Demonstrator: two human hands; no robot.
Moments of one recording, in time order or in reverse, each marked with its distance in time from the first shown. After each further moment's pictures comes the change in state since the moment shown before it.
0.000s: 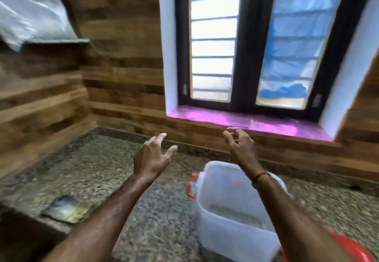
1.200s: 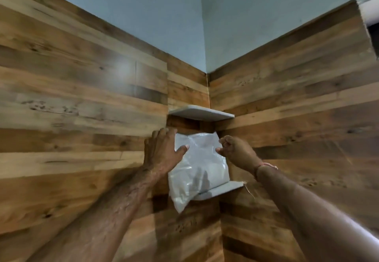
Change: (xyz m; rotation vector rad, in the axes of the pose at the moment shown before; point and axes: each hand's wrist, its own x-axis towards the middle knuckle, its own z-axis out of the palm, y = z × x) left_hand 0.473 -0.345 -0.471 0.562 0.673 0.024; right_hand 0.374 -0.605 0.488 0.104 -0.201 -0.782
